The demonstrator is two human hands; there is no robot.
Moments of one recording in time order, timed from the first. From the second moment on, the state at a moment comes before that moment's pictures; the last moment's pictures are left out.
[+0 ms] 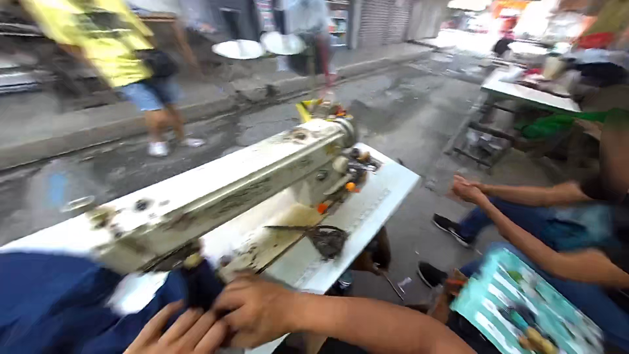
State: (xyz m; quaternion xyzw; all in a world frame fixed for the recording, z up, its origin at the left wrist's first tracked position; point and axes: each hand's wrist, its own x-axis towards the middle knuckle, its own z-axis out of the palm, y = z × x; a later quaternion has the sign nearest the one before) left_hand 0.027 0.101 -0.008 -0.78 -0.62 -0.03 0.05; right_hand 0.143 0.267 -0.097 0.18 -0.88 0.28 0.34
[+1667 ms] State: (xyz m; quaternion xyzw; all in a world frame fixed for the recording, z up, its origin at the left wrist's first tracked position) left_hand -0.054 0.098 -0.102 -0.57 -0.81 -0.10 0.07; right_hand 0.085 0.298 -0.116 0.07 -0.98 0.12 0.15
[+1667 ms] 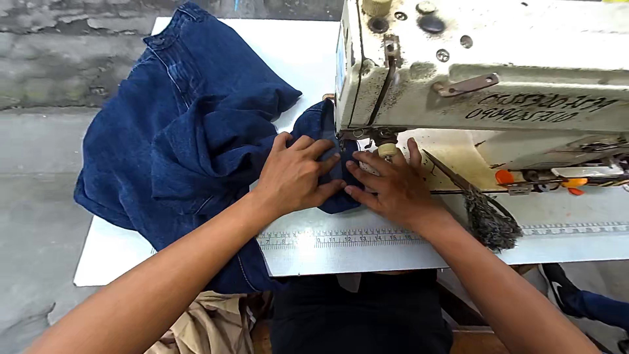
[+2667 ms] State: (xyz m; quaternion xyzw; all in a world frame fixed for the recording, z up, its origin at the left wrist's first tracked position) left_hand -0.036 0.094 -0.096 -0.61 -0.78 -0.11 0.08; right_hand 0.088 0.288 -0.114 0.04 -0.98 0.11 0.15
